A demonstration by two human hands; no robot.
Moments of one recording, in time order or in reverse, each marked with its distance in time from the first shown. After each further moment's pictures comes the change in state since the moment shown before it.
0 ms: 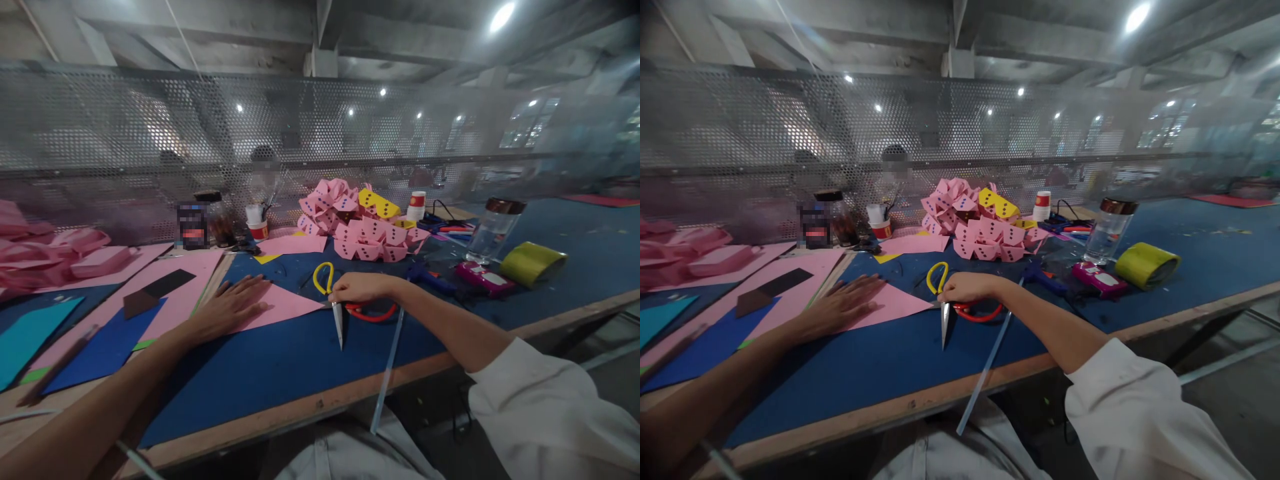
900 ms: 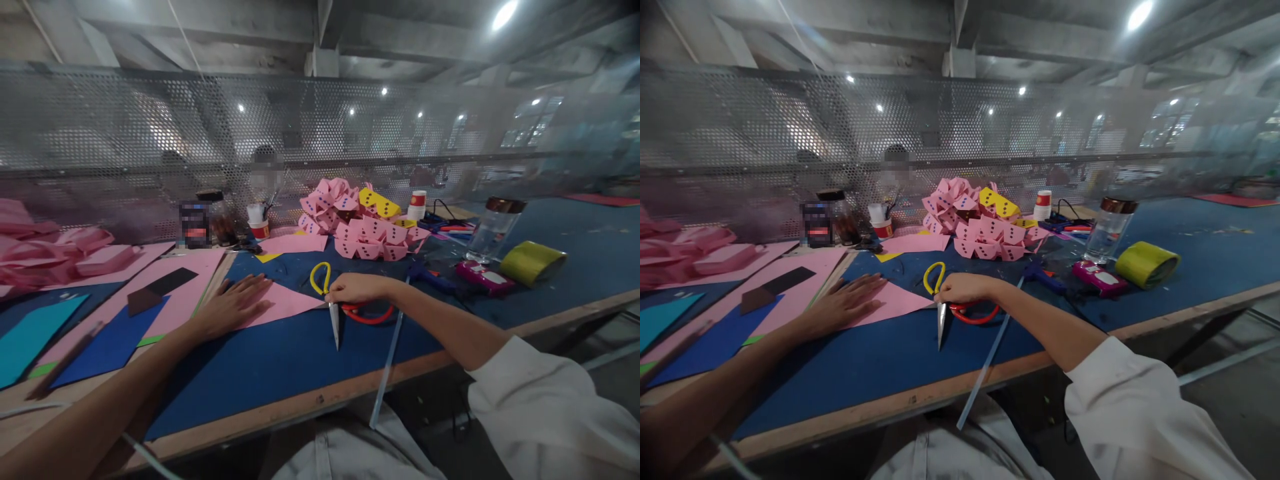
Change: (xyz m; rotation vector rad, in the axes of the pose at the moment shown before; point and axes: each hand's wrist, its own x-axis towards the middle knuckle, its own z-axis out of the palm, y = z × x) left_hand -0.004 0.009 -0.002 0.051 0.034 0.032; right_hand 0.002 -0.009 0.005 0.012 0.018 -0.004
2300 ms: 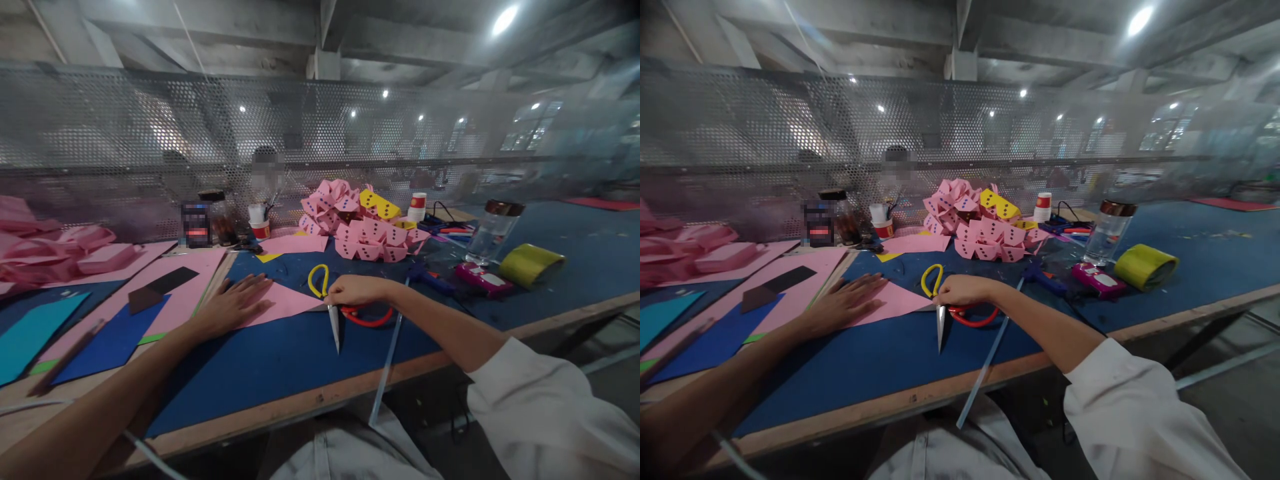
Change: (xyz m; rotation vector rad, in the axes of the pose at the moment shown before) left_hand 0.000 0.001 0.000 0.012 0.014 0.017; right_hand 0.001 -0.008 0.004 0.013 -0.007 0.027
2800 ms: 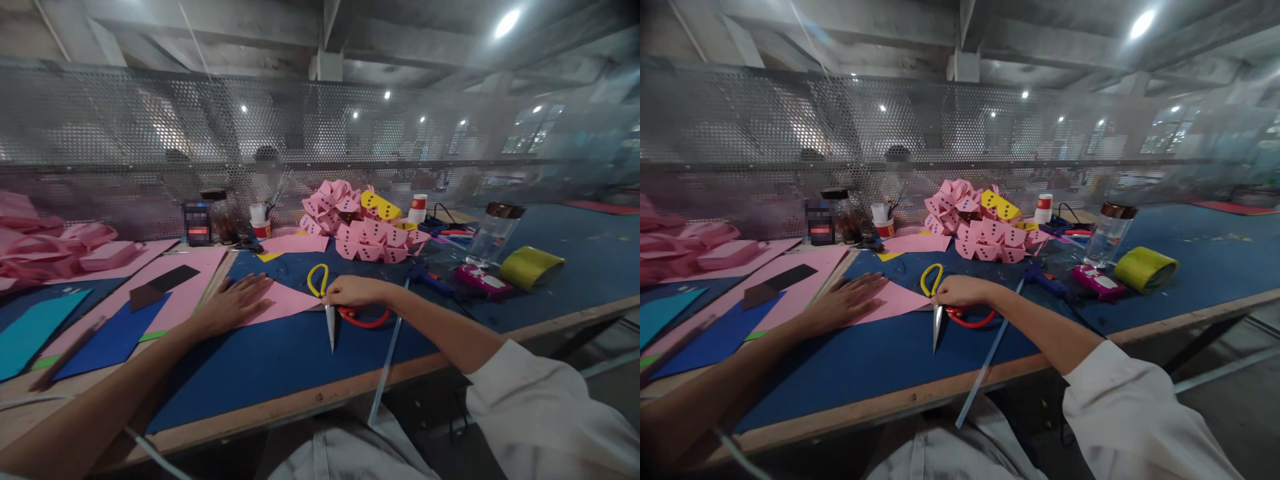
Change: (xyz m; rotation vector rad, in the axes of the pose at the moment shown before) left_hand 0.000 0.004 -0.003 -0.023 -0.002 -0.027; right_hand 0.003 -0.001 0.002 -0.038 0.034 -0.011
